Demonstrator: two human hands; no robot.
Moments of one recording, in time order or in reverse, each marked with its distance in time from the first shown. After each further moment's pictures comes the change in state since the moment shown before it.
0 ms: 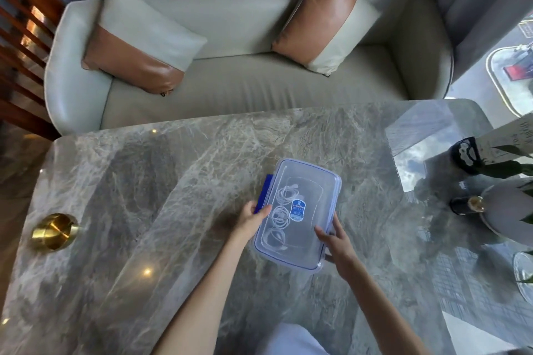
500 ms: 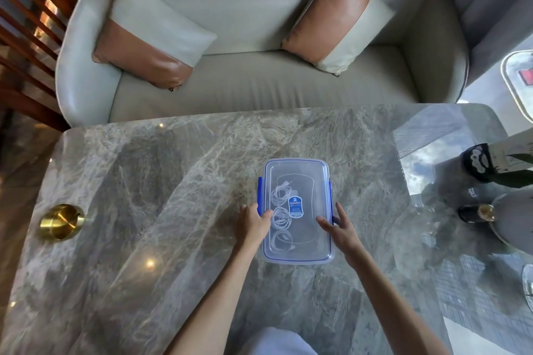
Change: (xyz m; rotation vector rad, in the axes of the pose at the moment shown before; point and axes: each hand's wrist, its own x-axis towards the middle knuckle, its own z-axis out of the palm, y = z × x) left_hand -0.012 0.005 0.011 0.509 0.287 0.037; right_hand 0.027 -0.018 -0.002 -0.162 -0.007 -0.063
